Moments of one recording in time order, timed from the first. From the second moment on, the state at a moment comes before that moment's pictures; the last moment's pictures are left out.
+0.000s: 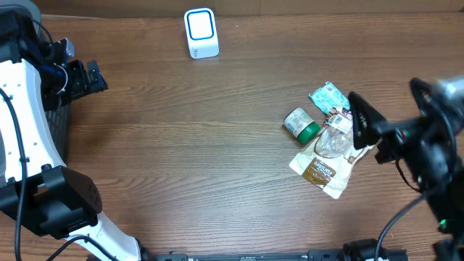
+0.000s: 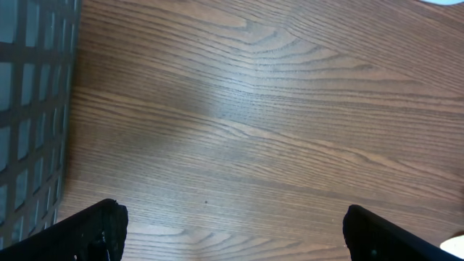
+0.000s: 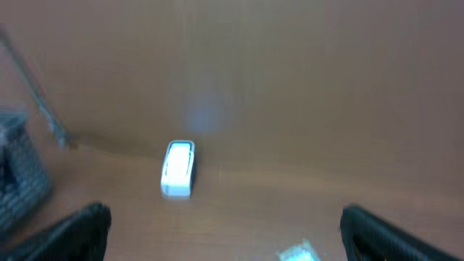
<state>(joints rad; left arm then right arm) 0.37 1.92 2.02 -1.45 0.22 0.03 0.15 0.80 1.40 -0.75 -0.12 0.07</state>
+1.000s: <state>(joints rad) 0.37 1.92 2.02 -1.45 0.22 0.03 0.08 0.01 0.02 -0.02 -0.17 0.10</state>
